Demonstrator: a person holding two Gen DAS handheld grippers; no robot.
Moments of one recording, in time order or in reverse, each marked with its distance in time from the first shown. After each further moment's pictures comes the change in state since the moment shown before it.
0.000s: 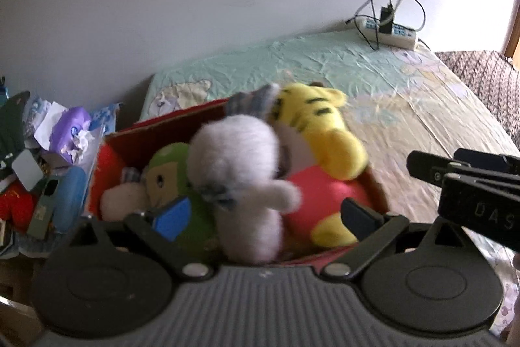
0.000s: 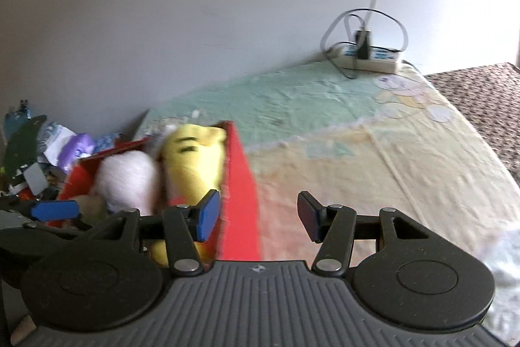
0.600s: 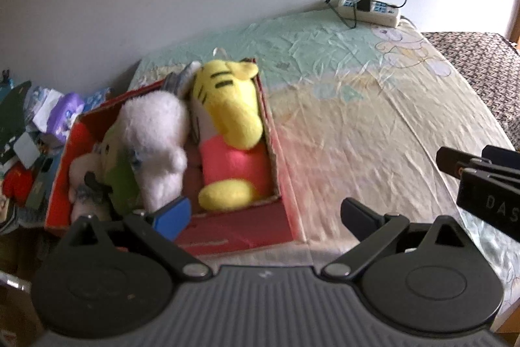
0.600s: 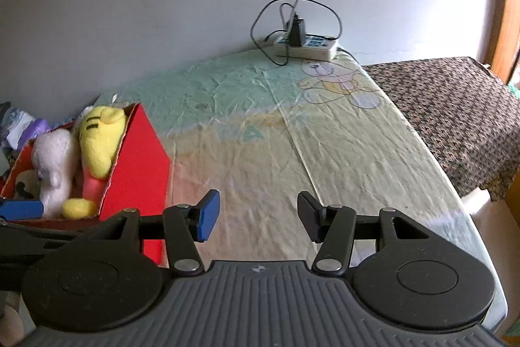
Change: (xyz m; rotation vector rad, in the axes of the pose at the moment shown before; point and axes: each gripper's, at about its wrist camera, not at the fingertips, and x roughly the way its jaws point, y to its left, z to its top) left arm -0.012 -0.093 -0.013 -0.022 0.069 0.060; right arm -0.022 -0.086 -0.010 -0.032 0.045 -0.109
